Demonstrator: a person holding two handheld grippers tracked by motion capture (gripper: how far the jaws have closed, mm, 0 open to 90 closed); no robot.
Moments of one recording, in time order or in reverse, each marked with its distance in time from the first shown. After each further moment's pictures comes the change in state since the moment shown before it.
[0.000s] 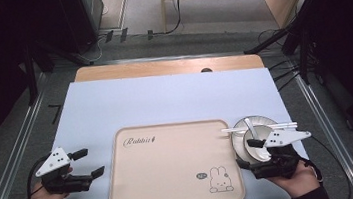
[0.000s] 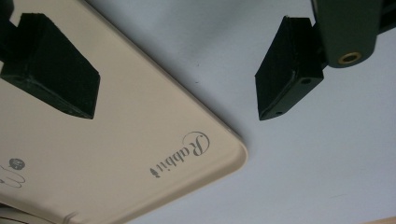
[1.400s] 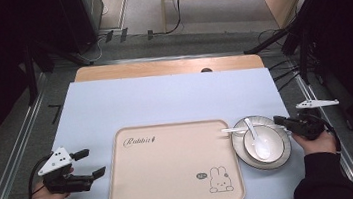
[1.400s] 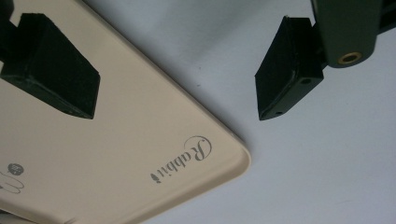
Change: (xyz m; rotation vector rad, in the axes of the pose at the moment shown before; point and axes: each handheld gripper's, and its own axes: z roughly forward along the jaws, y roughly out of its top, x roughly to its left) left arm 0.000 0.000 0.003 0.021 -0.009 0.003; right arm -0.149 -0.027 -0.008 0.029 -0.233 0.281
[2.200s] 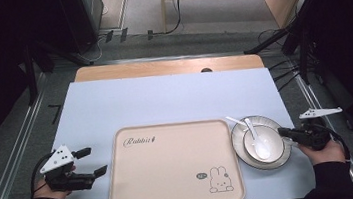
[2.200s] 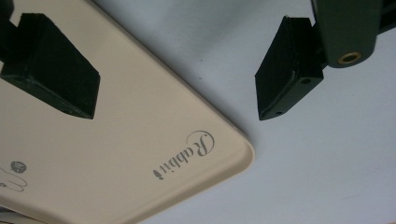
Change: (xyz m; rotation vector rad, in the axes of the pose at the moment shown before) left arm 0.001 0.004 0.005 -0.001 -0.015 0.010; right arm 0.003 -0.024 -0.016 0.095 0.028 -0.017
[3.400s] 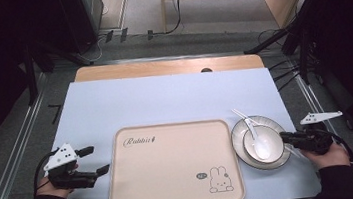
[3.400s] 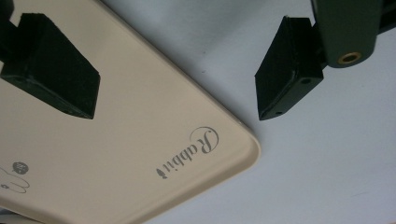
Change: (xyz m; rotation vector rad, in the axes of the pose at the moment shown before) left arm 0.000 0.003 0.005 0.004 -0.016 0.010; right arm -0.004 -0.010 0.001 0.029 0.064 -0.076
